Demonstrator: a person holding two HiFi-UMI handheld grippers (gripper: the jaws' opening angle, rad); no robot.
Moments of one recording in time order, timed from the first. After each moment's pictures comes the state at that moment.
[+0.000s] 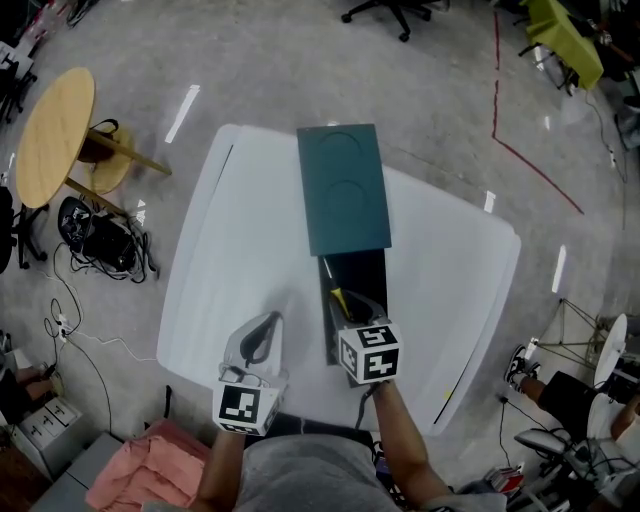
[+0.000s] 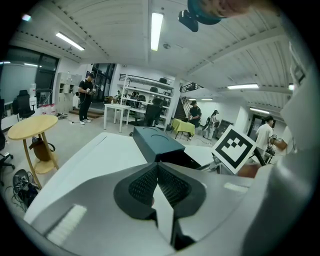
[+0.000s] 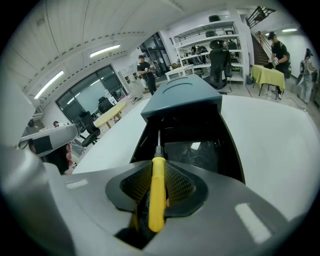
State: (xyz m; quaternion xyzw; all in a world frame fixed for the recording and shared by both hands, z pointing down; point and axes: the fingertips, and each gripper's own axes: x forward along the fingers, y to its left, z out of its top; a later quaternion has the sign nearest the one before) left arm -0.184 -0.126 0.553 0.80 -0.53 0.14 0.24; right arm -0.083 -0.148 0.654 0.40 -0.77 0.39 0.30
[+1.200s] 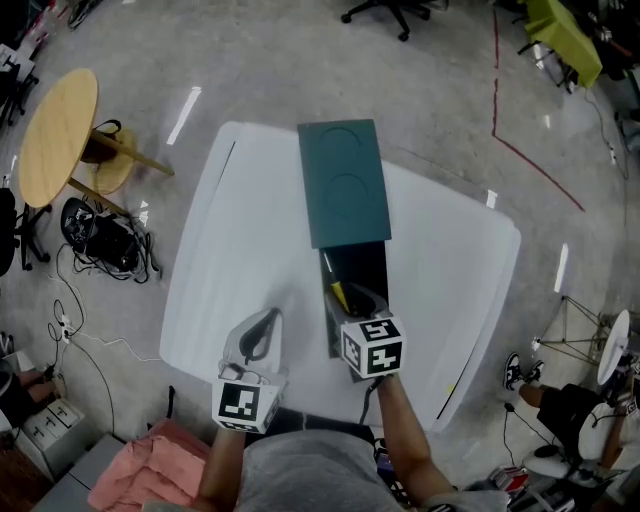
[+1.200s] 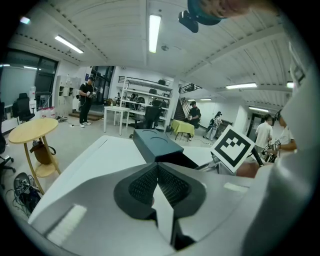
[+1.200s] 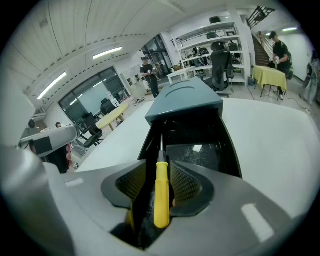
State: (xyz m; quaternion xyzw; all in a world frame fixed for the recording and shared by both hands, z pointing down) left arm -0.188 -0.118 0.548 0.80 -0.53 0.14 0.22; right arm -0.087 -0.145 0.650 0.40 -0.78 0.39 0.29
